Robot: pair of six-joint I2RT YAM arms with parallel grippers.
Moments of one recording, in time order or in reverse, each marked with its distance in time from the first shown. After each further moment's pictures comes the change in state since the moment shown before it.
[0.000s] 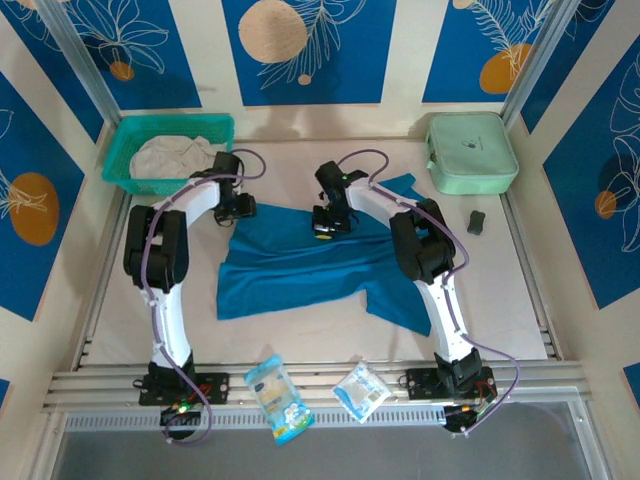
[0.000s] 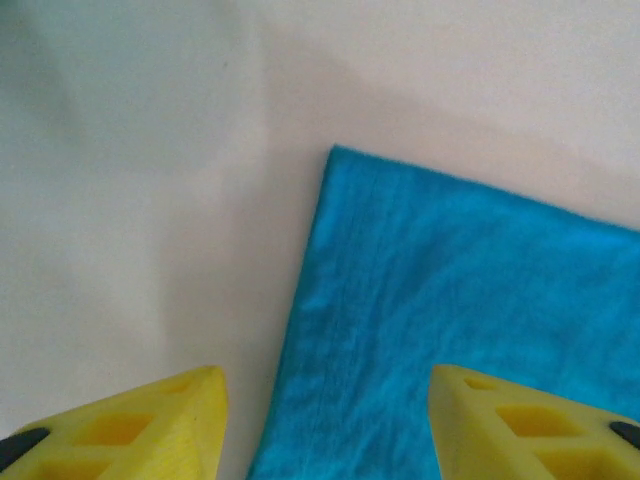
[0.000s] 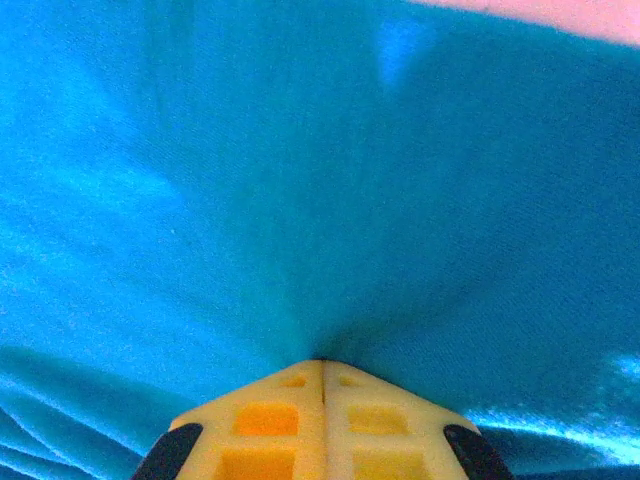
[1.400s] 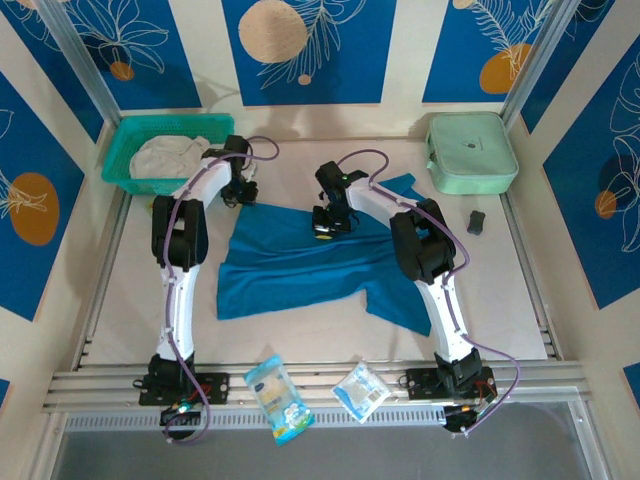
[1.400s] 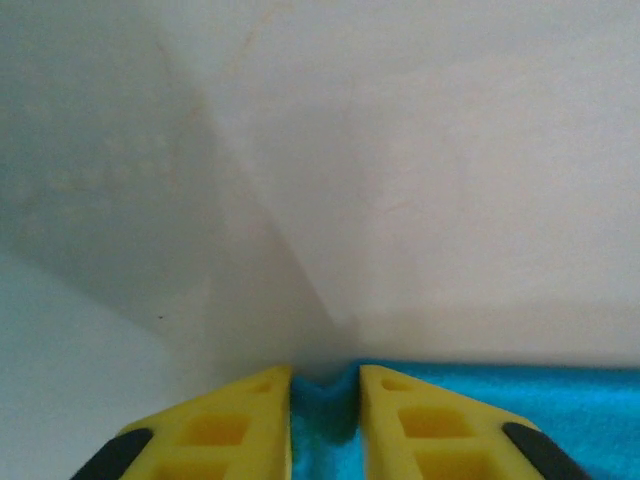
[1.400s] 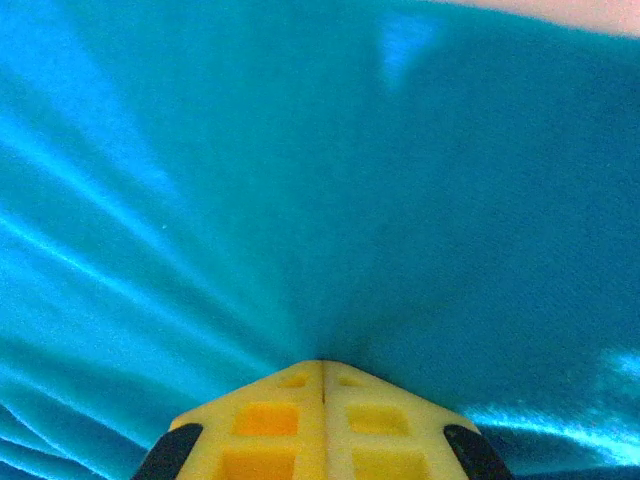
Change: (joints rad) left arm -0.006 0.327 0.516 -0.303 -0.007 0.262; right arm -0.001 -0.001 -0.002 0.002 -0.001 -0.012
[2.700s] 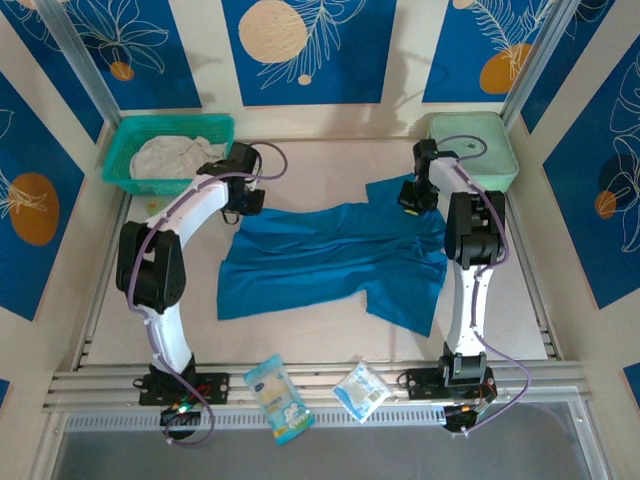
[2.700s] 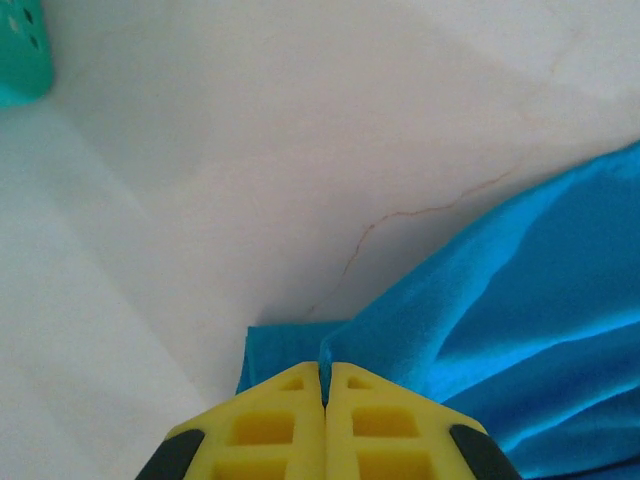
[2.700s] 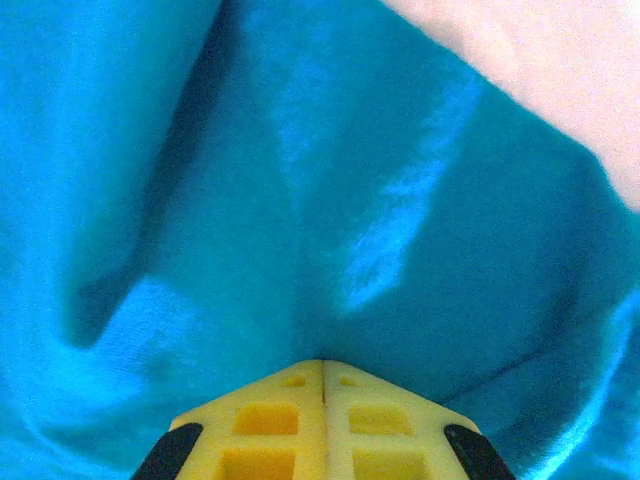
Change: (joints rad) left arm -0.134 -0.525 -0.502 0.119 -0.120 -0.118; right arm -0.471 -0.046 -0.042 -0.062 0.247 -0.156
